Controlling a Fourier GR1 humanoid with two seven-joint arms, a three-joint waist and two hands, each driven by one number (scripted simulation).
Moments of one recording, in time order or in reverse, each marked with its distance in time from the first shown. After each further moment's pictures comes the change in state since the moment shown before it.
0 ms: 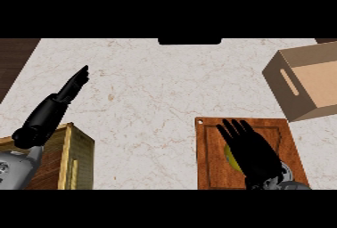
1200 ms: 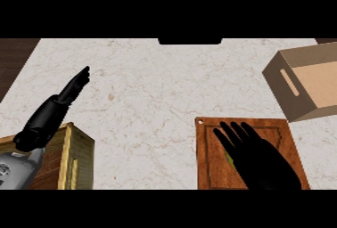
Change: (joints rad) left arm 0.006 0.008 -0.022 -0.019 0.007 0.028 0.002; right arm -0.057 -0.066 0.036 -0.277 -0.197 0.123 0.206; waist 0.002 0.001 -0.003
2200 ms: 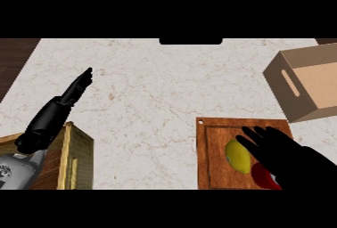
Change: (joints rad) left arm -0.001 0.011 -0.031 -0.015 0.020 0.022 0.002; right arm 0.065 -0.244 -0.187 -0.220 -0.318 -0.018 -0.067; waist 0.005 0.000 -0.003
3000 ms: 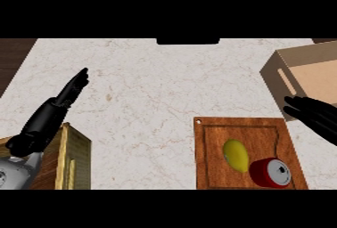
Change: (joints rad) left arm 0.024 0.005 0.018 -0.034 0.014 0.011 0.016; right arm 0.166 -0.169 -0.384 0.179 -0.167 -0.248 -0.644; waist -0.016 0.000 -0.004
